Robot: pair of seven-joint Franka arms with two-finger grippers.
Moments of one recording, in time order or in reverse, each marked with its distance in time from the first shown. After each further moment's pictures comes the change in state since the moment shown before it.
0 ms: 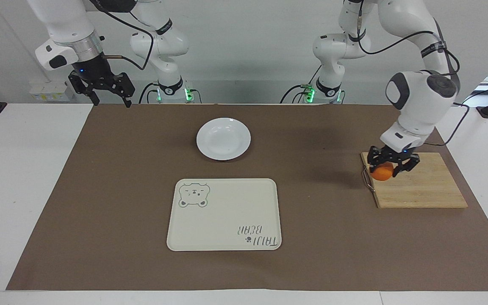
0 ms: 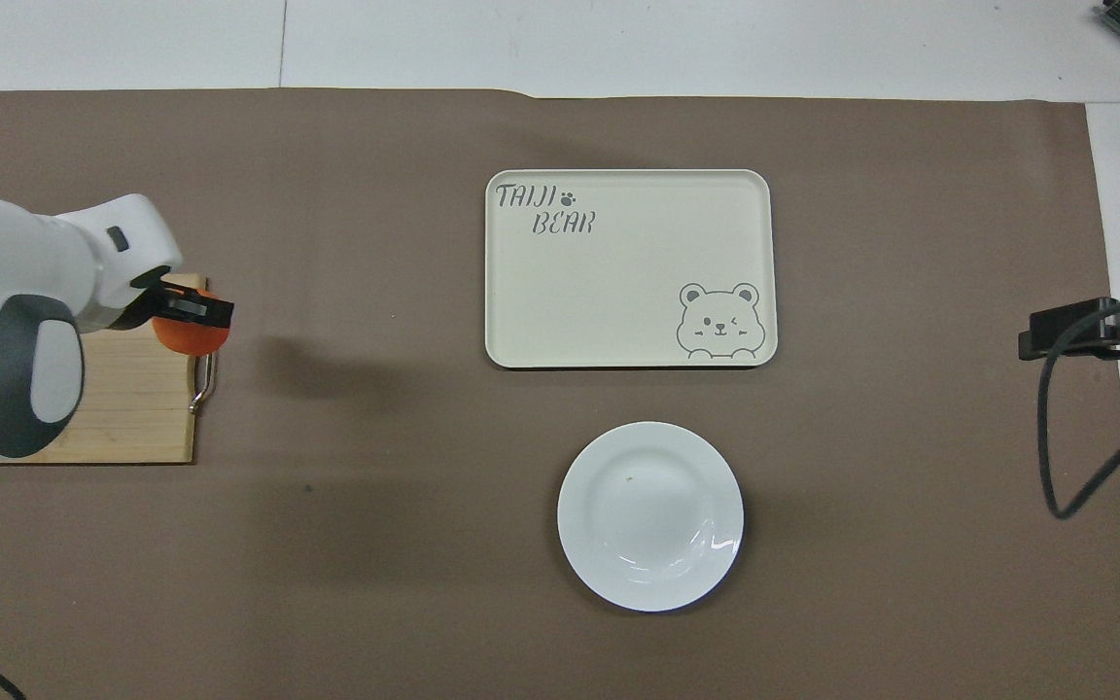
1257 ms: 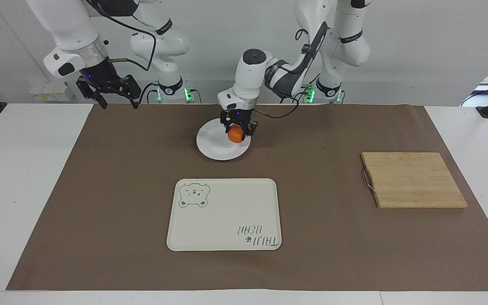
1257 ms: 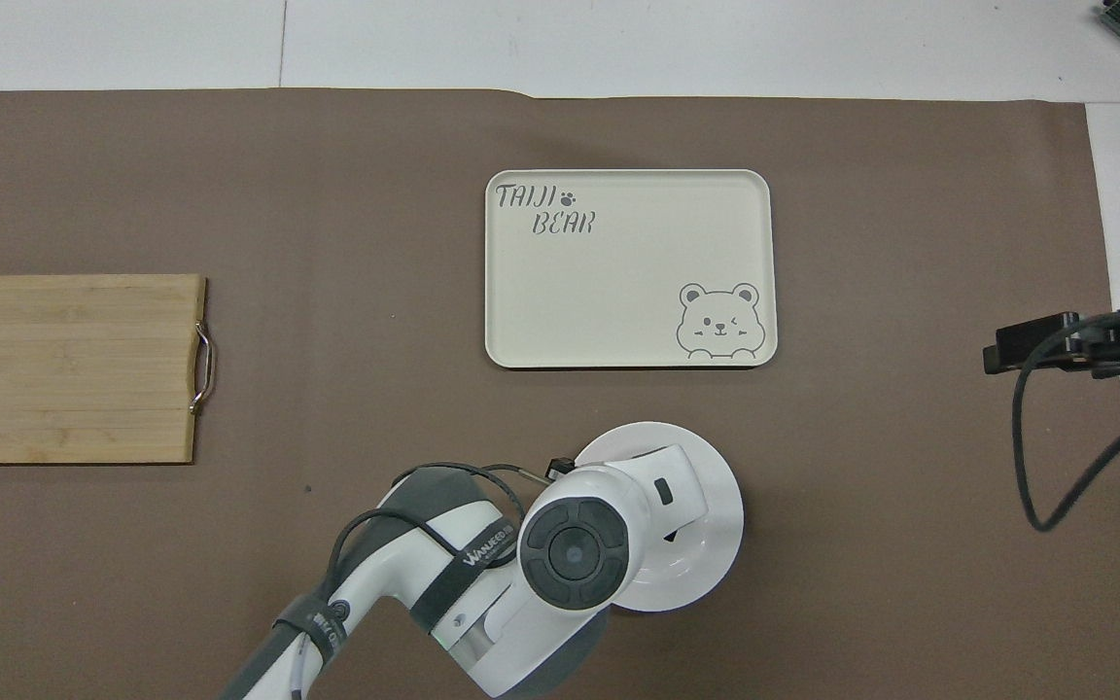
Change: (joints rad) left arm -0.774 0.096 -0.012 -0.069 -0.085 0.240 -0.584; right arm 0.001 0.001 -0.001 -0.063 0.077 0.028 -0.078
